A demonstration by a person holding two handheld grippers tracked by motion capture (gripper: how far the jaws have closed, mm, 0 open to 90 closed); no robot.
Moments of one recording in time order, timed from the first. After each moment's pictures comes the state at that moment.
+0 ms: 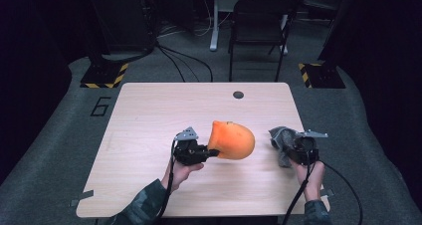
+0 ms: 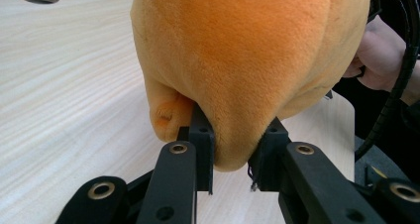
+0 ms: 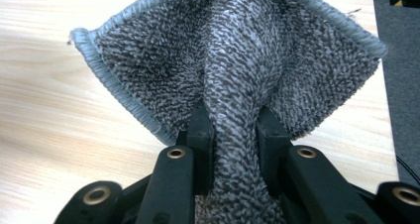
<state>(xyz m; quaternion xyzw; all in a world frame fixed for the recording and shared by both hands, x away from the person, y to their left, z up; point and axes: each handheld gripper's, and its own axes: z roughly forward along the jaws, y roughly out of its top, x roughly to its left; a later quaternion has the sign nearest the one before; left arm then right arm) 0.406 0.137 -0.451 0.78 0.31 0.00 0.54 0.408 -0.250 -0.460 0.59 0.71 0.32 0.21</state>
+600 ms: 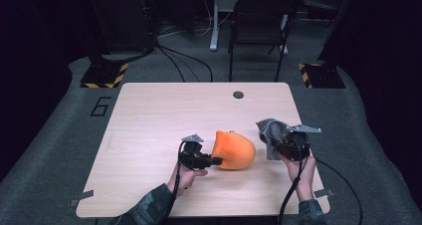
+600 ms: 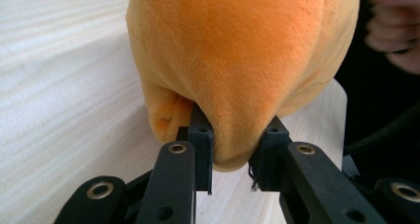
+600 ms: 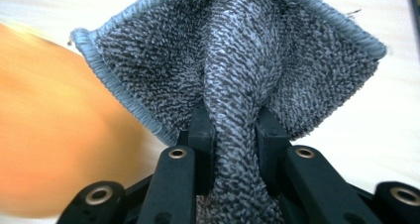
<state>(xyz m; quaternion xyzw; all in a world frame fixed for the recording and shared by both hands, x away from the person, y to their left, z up) 0.415 0.124 -0.493 0.78 0.38 -0.08 0.49 0.402 -0.208 -0.422 0.55 0.72 0.38 0.20</state>
